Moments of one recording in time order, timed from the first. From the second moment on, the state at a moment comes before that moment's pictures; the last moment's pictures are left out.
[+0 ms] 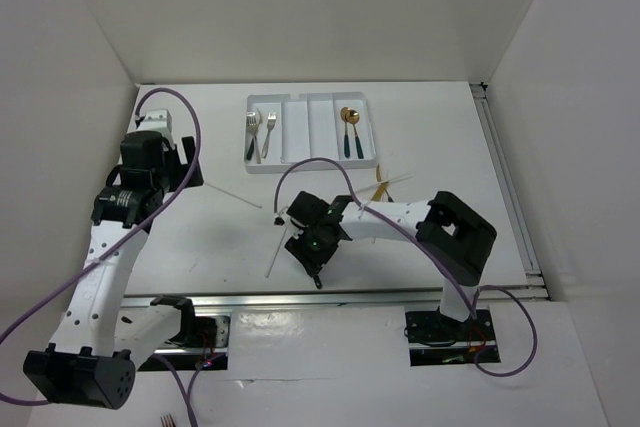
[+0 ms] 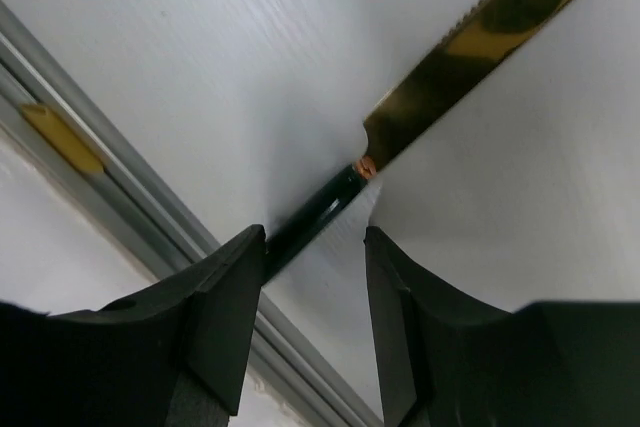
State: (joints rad) left arm -0.06 0.96 1.07 -0.70 -0.21 -0.17; right arm 0.99 1.79 1.09 -0.54 -0.24 0.10
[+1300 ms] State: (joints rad) left arm -0.02 0.99 0.98 -0.61 -0.11 -0.16; right arm 0.78 1.82 1.48 -0.52 -0.10 0.17
